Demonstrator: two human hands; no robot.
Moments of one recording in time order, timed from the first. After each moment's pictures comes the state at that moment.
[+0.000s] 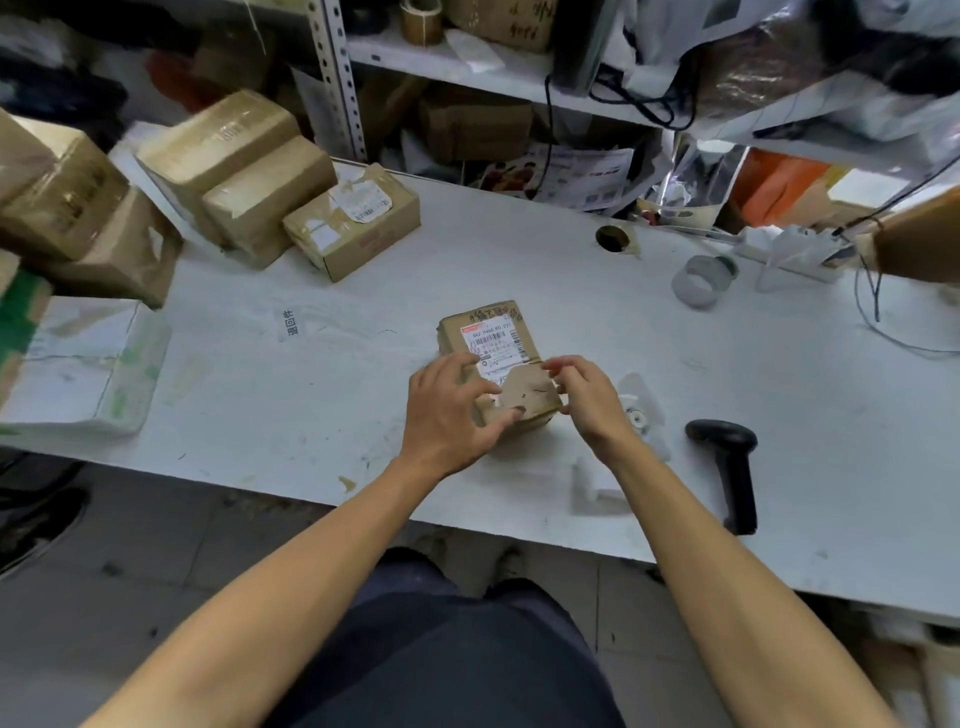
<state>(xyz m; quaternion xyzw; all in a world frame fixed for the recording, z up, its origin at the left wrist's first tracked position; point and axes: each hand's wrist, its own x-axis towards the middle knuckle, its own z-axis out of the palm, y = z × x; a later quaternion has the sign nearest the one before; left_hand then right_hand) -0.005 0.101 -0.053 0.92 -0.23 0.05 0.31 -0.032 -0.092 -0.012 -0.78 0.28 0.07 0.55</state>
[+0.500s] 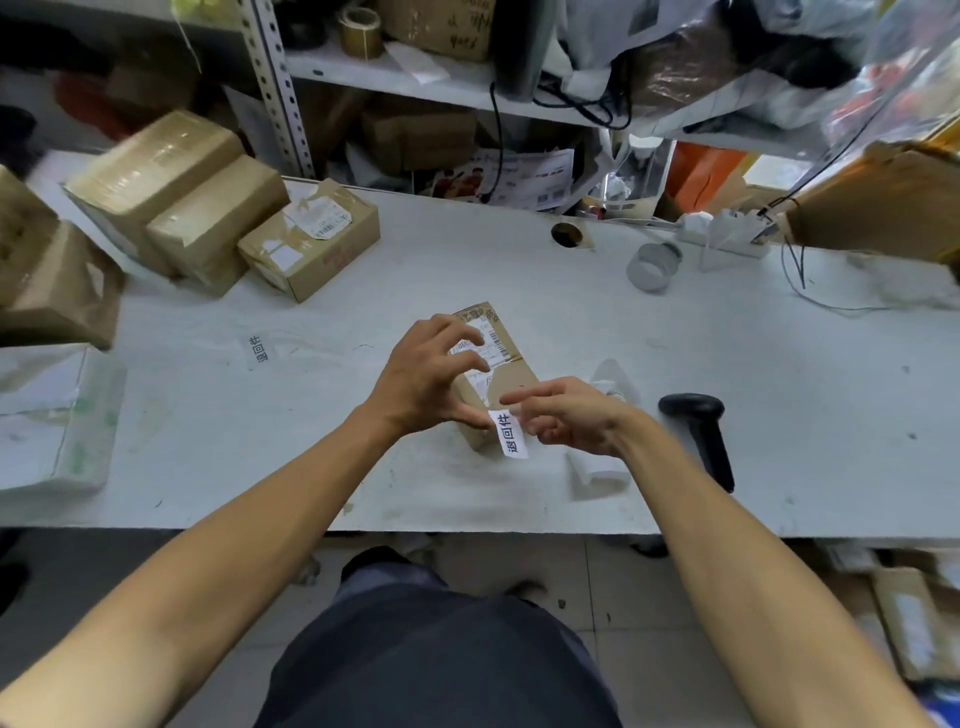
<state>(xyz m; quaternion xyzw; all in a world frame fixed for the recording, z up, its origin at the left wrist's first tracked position) 0.064 0.124 -0.028 0.80 -0.51 0.15 0.29 -0.048 -0.083 0.022 -0.62 0.29 0.29 0.67</state>
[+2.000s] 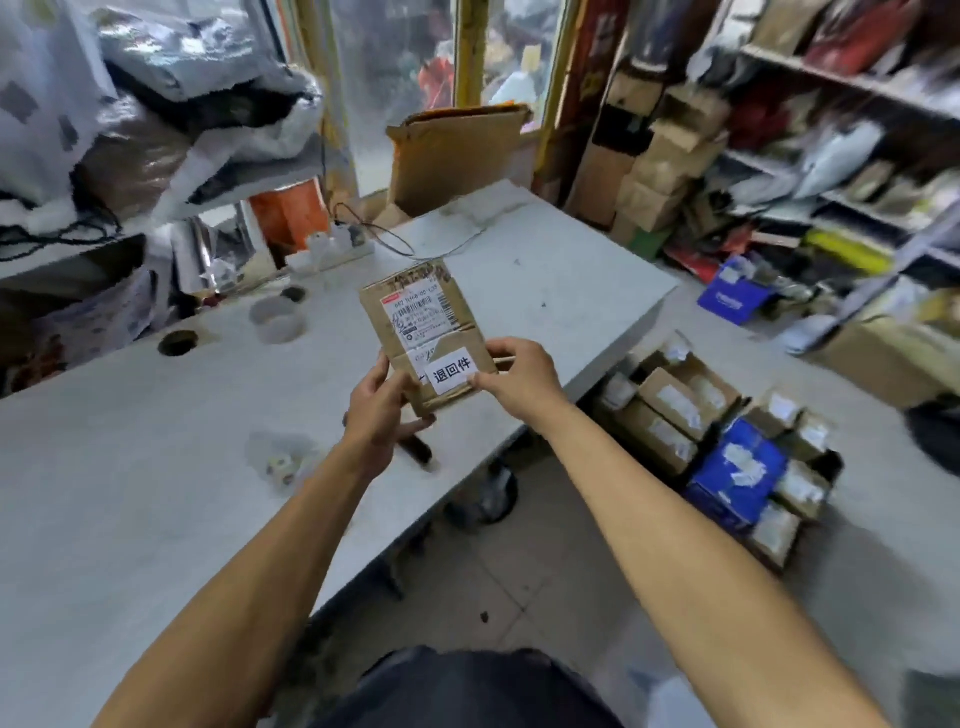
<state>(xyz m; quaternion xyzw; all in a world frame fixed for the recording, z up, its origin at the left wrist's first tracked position) -0.159 -0.196 0.048 0.61 -0.20 -0.47 0.60 -0.312 -0.300 0.078 -0.72 0.49 -0.22 0.44</state>
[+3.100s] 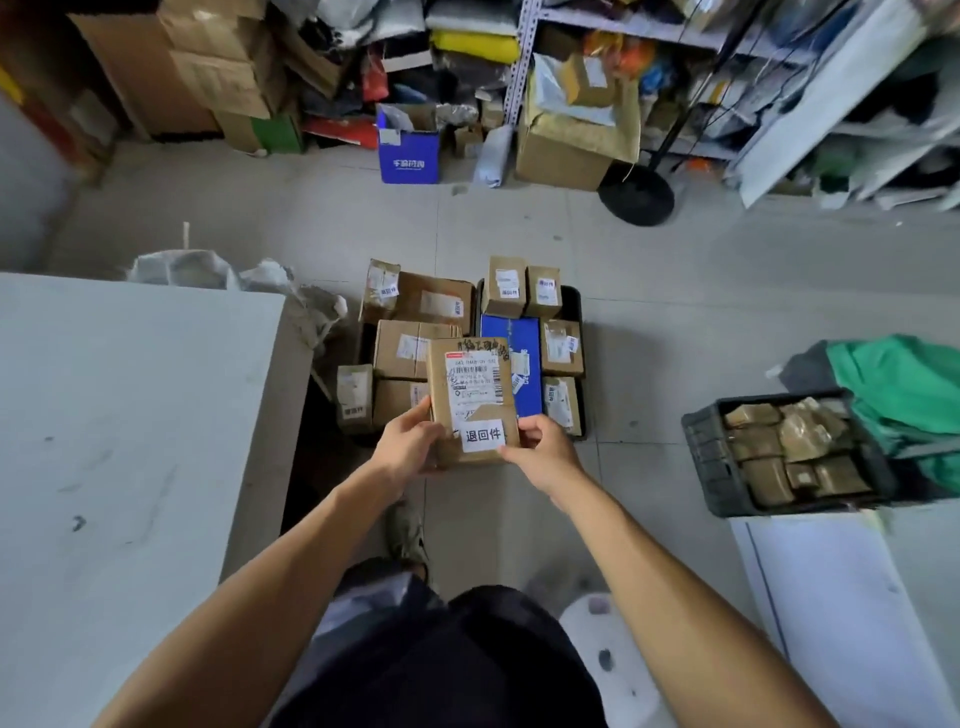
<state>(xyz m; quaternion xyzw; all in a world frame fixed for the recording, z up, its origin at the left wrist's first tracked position) -0.582 -0.644 -0.091 0.54 -0.37 -0.74 0.16 -0.758 -0.559 -0.067 -0.27 0.80 -0.27 0.46</state>
